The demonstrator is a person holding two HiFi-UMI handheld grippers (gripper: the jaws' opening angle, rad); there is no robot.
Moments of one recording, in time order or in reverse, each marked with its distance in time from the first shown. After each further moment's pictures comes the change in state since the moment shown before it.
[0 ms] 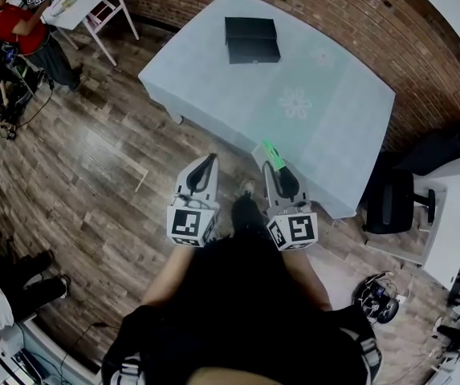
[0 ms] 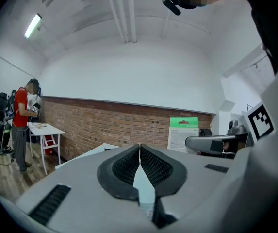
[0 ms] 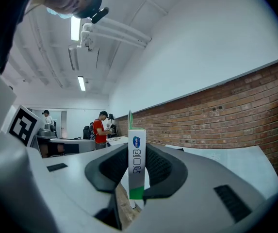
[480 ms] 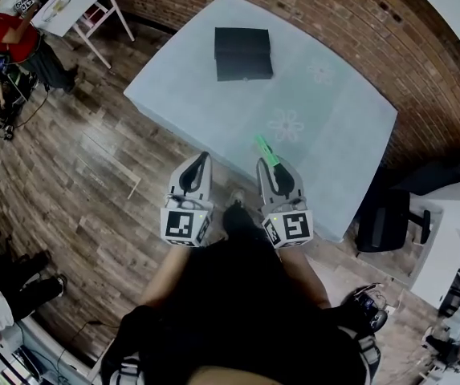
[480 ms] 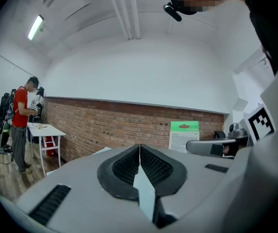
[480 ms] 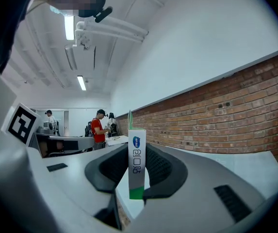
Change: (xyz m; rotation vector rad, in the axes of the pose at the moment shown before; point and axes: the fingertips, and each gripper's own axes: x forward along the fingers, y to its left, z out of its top) left arm 0.132 0.019 0.018 -0.012 -0.024 0.067; right arm 0.102 -0.103 0.011 0.004 0.023 0.050
